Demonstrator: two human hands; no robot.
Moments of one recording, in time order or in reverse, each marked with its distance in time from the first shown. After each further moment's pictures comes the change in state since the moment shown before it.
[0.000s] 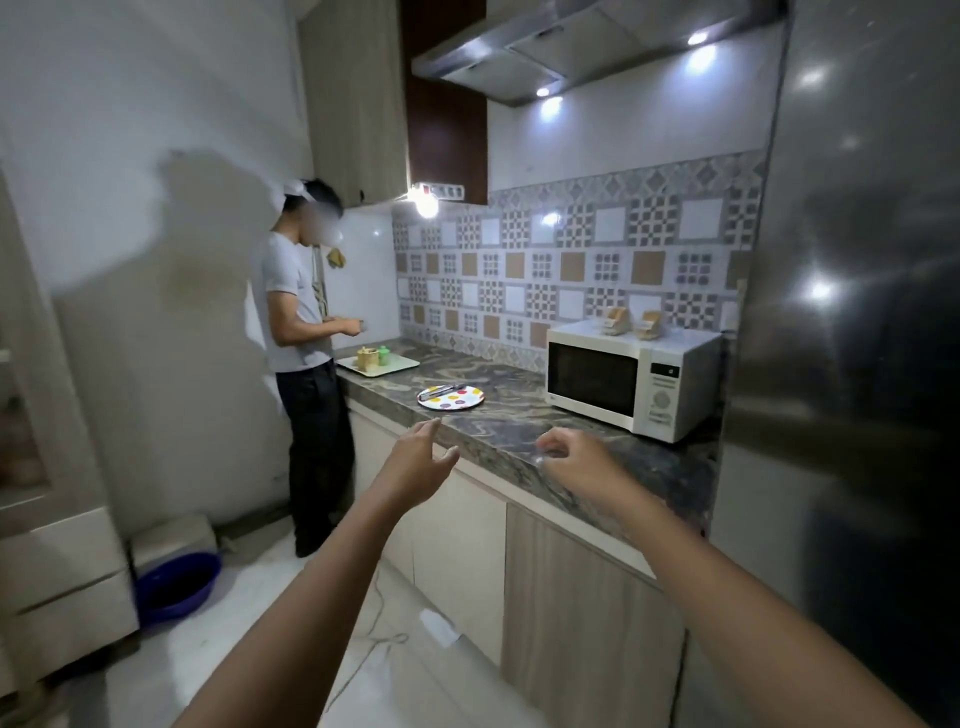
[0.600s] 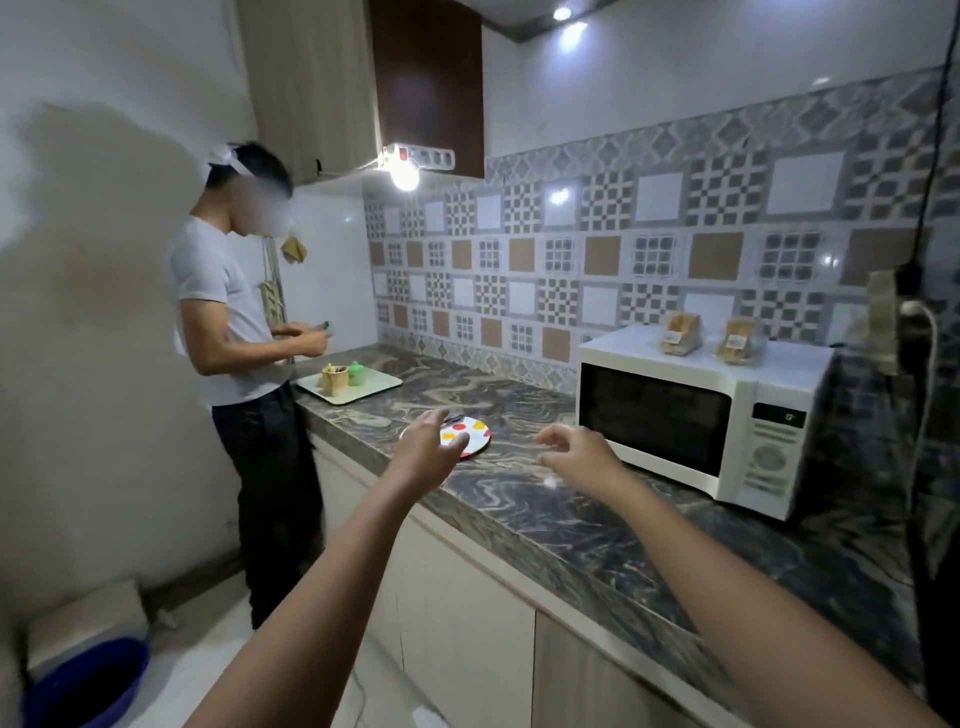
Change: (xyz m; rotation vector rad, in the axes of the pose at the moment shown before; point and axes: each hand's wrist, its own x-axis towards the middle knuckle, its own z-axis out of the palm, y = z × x) left_hand 0.388 -0.099 0.073 -0.059 -0.011 0.015; right_hand 0.383 0.069 0.077 0.010 -0.011 0.065
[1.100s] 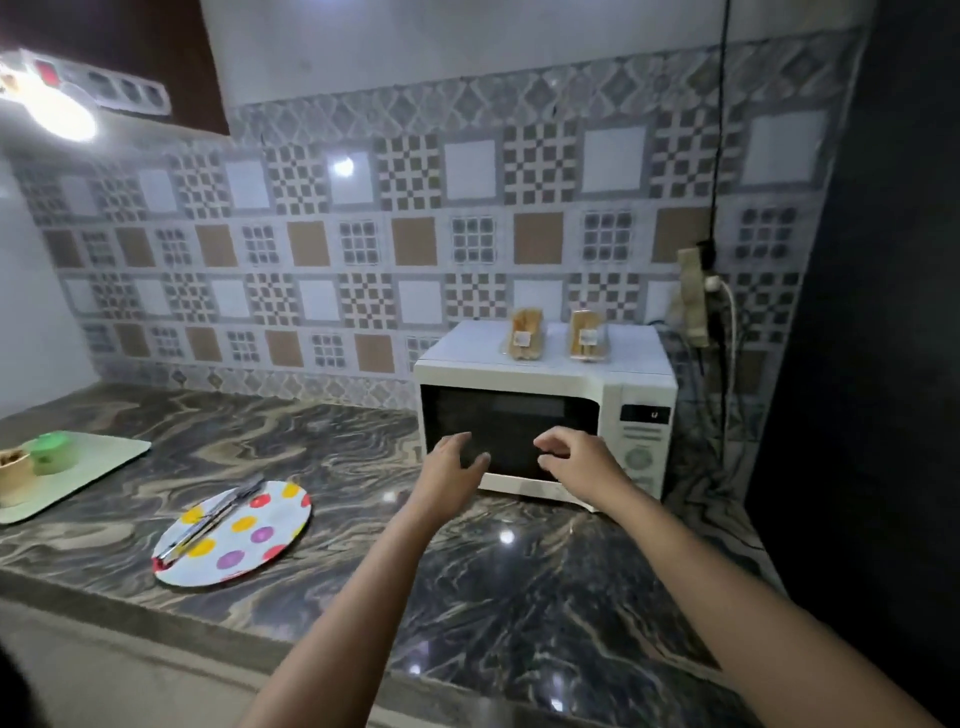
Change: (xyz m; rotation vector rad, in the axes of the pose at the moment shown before) left_hand 0.213 0.080 0.198 -0.190 -0.390 0.286; right_hand 0.127 0.145 -0.080 -0.042 0.366 0.334
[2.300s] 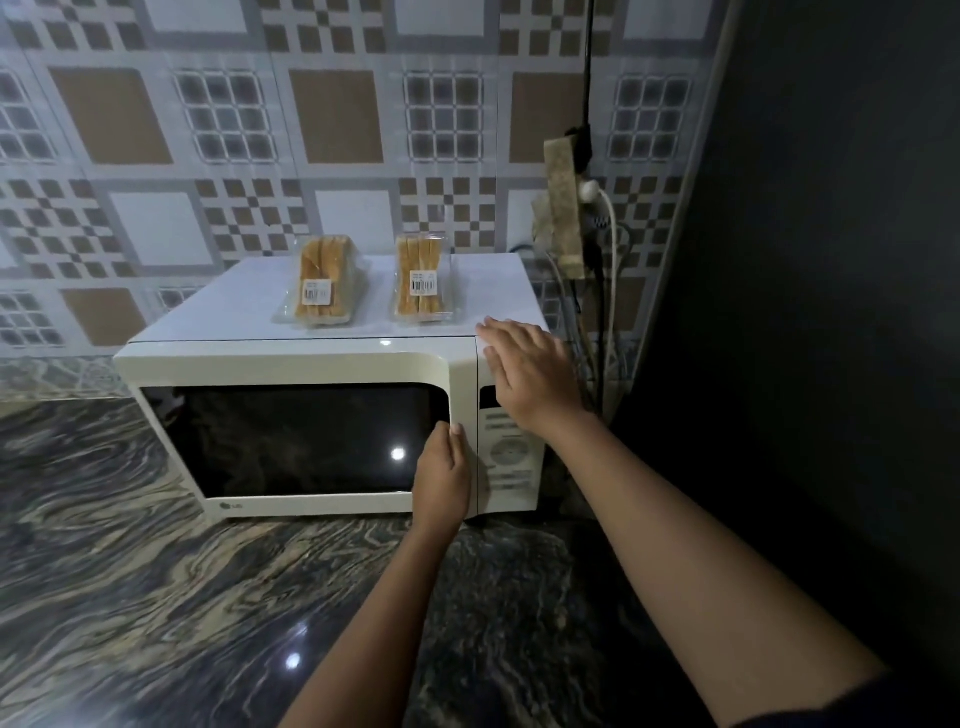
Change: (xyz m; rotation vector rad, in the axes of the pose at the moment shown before) left_hand 0.154 0.046 0.249 -0.413 0.031 0.122; right_hand 0.161 0.154 -0.080 -0.647 0.371 -0.175
